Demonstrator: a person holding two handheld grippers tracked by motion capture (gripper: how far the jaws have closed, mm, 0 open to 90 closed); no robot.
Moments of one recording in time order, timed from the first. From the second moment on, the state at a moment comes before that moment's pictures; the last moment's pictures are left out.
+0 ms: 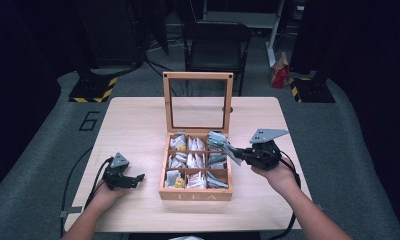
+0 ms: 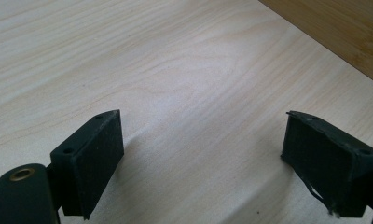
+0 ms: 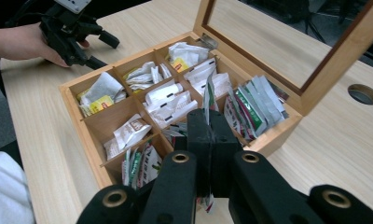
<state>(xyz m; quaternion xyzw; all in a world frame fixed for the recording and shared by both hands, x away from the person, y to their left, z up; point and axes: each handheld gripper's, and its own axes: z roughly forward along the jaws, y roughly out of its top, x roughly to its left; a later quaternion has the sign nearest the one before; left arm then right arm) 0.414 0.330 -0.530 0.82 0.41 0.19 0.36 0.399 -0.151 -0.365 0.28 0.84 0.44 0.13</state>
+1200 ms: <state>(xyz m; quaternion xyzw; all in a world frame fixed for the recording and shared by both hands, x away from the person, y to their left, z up) 0.414 0.330 -0.530 0.82 0.41 0.19 0.36 0.415 -0.193 -0.374 0.34 0.82 0.43 0.17</state>
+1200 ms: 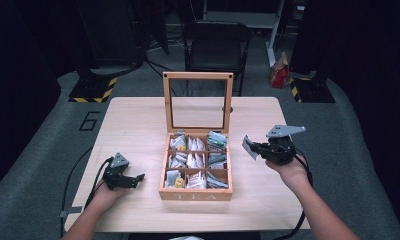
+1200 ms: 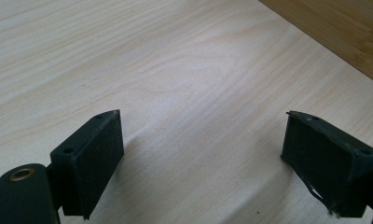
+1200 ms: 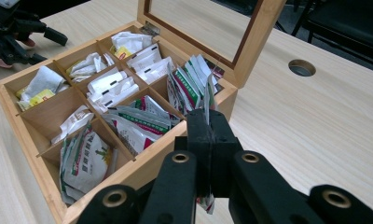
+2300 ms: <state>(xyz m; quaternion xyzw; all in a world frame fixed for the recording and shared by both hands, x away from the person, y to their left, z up) 0.414 0.330 -0.530 0.82 0.41 0.19 0.36 0.426 -0.199 -0.414 0.37 0.82 0.41 0.17</state>
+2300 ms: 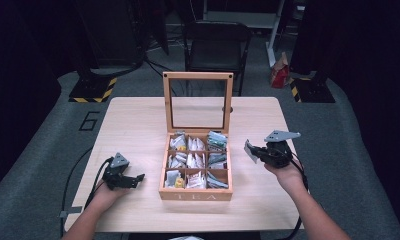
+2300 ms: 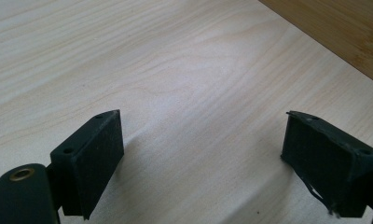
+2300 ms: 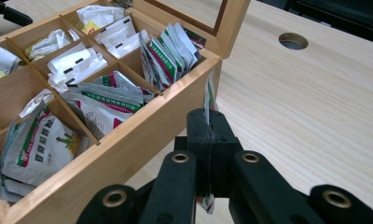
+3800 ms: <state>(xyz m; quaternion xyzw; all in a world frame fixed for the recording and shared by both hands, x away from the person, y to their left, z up) 0.414 0.330 -0.530 0.82 0.40 0.19 0.36 0.430 -0.196 -0.474 0.39 0.82 0.38 0.18</state>
